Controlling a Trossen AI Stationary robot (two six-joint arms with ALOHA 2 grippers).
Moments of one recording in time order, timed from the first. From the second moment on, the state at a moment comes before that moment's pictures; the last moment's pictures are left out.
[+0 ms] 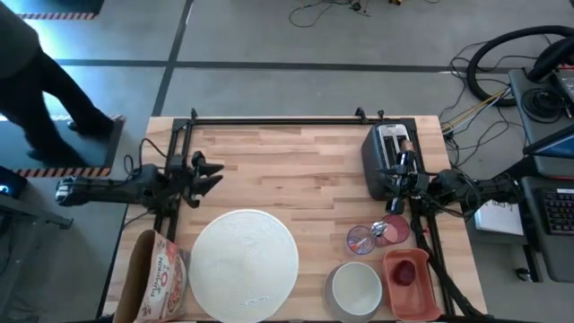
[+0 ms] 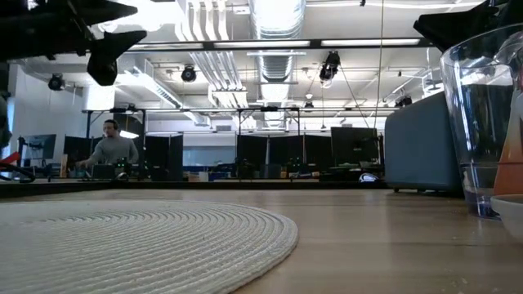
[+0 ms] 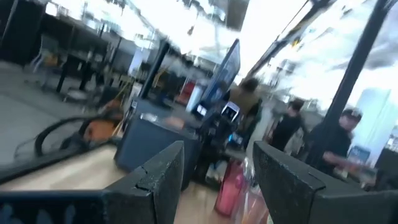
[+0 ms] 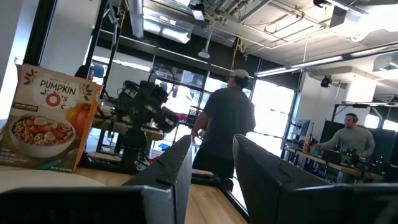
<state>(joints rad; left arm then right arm) 0.01 0.29 0.15 0.37 -0.17 -0.36 0.10 0.06 0.01 0.40 0.24 -0.37</state>
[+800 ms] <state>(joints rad) 0.00 1.05 0.63 -0.32 0.07 -0.47 0.10 0.06 0.01 0.40 0.24 -0.37</state>
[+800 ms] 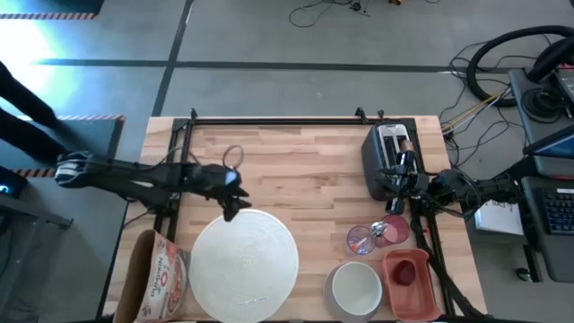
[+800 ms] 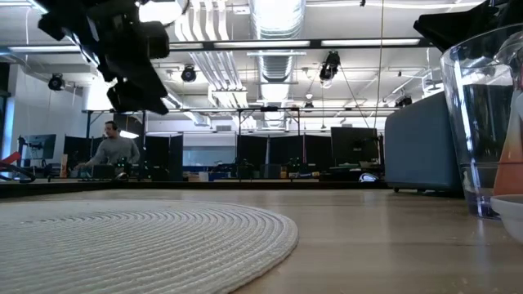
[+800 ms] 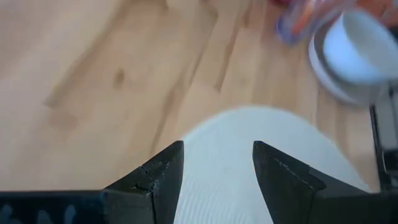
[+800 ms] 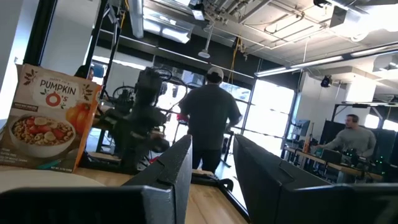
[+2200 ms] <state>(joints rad) -0.40 1.75 0.94 -0.52 -0.13 -0.51 0.10 0.06 0.01 0.40 0.24 -0.37</state>
